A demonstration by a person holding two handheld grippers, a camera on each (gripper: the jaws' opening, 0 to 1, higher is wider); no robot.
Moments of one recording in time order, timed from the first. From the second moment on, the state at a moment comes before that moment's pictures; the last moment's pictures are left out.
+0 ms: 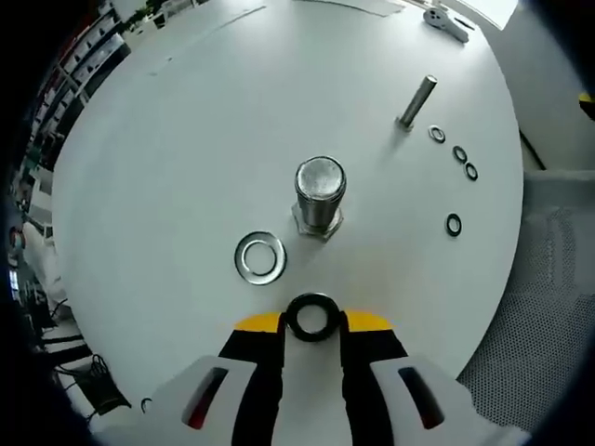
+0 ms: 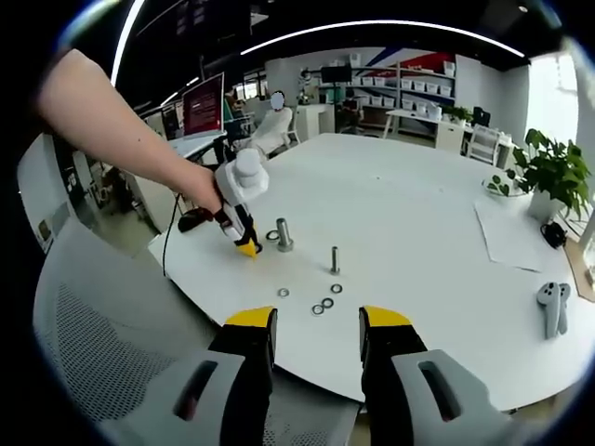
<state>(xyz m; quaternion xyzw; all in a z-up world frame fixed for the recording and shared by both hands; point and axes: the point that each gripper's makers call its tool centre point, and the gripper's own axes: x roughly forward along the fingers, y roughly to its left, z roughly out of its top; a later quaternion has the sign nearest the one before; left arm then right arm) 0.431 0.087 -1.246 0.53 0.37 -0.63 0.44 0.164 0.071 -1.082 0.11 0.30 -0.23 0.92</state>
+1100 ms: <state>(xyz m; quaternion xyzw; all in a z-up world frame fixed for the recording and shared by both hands) 0.430 0.087 -1.244 0.47 0.36 -0.64 0.49 0.161 0.069 -1.083 0.11 0.31 -0.24 0.92</state>
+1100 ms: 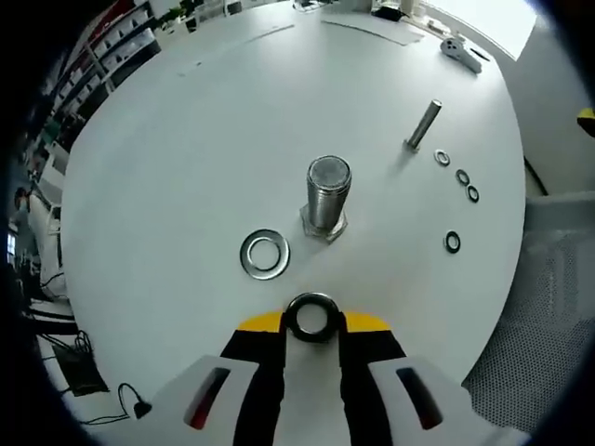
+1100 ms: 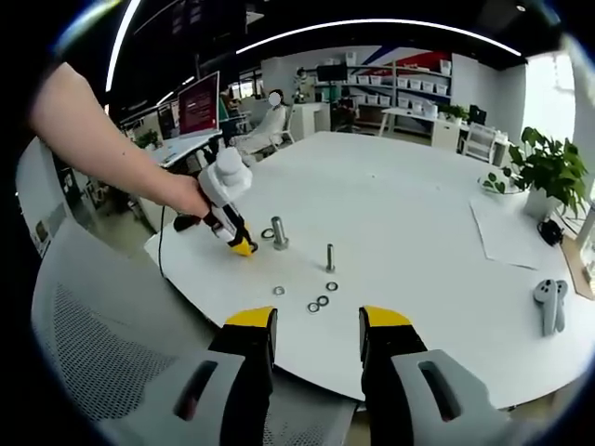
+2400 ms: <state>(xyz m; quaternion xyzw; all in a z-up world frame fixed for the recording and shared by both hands) 0.387 0.056 -1.162 0.48 0.27 -0.73 0.41 0.159 0.065 -1.082 0.11 0.30 -0.25 0.92</state>
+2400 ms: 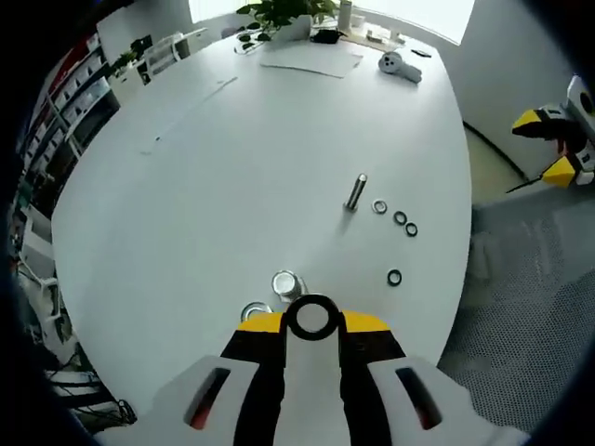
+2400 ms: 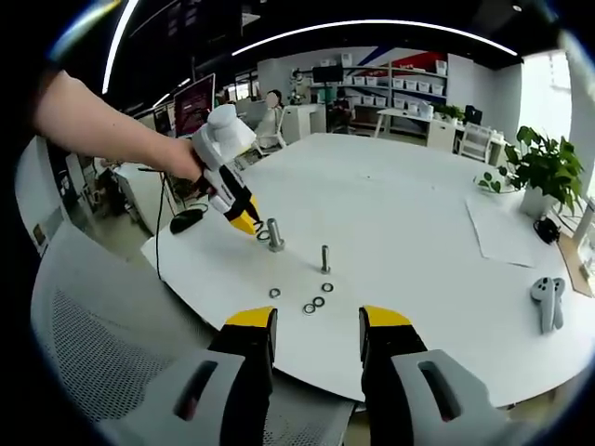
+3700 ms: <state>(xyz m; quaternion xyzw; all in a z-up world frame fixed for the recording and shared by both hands) 0.395 0.023 -1.211 0.57 0.23 -0.71 0.35 0.152 0.062 -1.087 0.11 0.31 -0.26 0.91</state>
